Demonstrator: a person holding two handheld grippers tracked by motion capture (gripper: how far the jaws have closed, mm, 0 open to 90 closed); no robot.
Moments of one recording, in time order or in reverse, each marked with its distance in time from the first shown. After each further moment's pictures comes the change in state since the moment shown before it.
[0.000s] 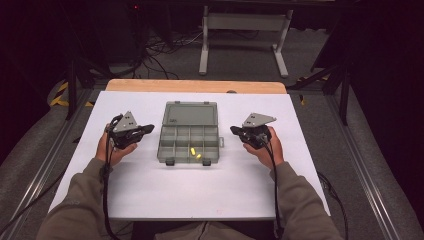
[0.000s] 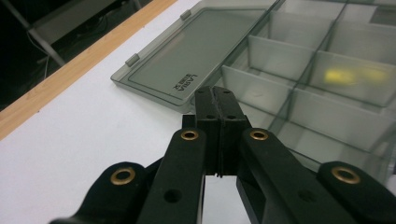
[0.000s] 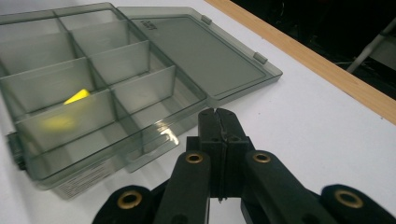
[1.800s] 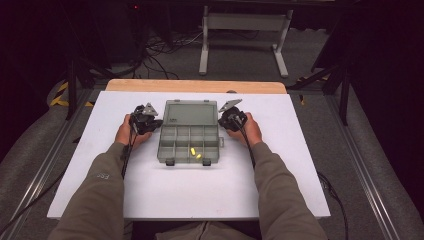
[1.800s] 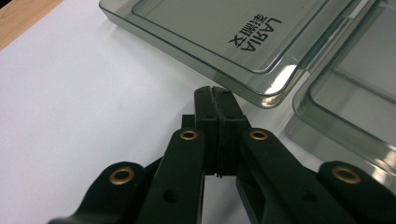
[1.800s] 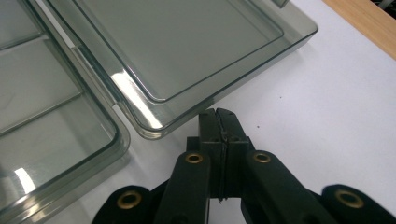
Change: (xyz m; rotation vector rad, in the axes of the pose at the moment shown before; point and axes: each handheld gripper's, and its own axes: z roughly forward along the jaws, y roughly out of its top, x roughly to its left) left arm 0.037 -0.005 0.089 0.239 0.023 -0.085; right arm -0.032 0.014 0.111 0.271 0.001 -0.015
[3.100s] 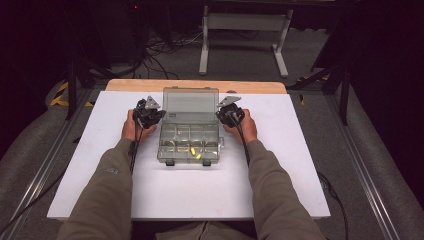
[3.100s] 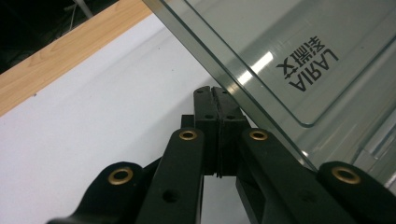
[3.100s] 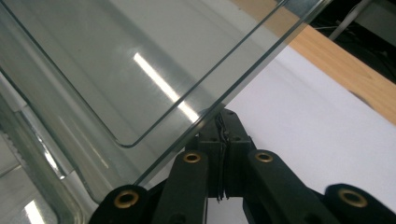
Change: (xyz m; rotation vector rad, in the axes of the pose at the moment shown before) left arm 0.004 0.017 0.007 -0.110 0.107 -0.061; right arm -0.002 0.012 0.005 -0.106 -0.100 0.040
